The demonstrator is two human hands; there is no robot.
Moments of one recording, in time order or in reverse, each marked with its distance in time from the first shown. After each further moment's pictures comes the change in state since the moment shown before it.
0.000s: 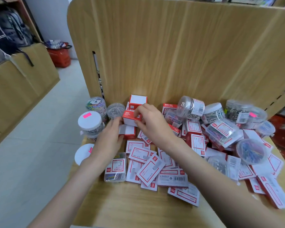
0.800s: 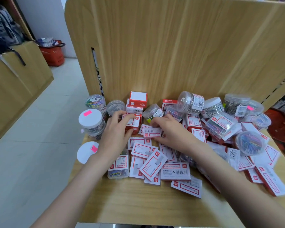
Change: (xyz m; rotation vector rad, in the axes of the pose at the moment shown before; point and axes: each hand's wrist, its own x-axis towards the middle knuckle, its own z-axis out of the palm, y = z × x) left_hand 0.001 0.009 0.002 0.050 0.040 0.105; right_hand -0.040 0.029 -0.022 -0.122 -0.306 0.057
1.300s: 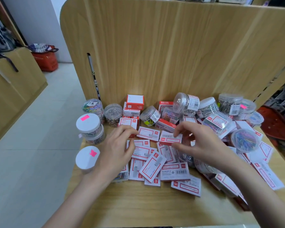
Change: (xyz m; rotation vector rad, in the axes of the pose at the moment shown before) left_hand -0.028 0.006 -0.006 -0.148 0.030 0.184; right_hand -0.066 -0.019 -0.047 0.244 0.147 0.200
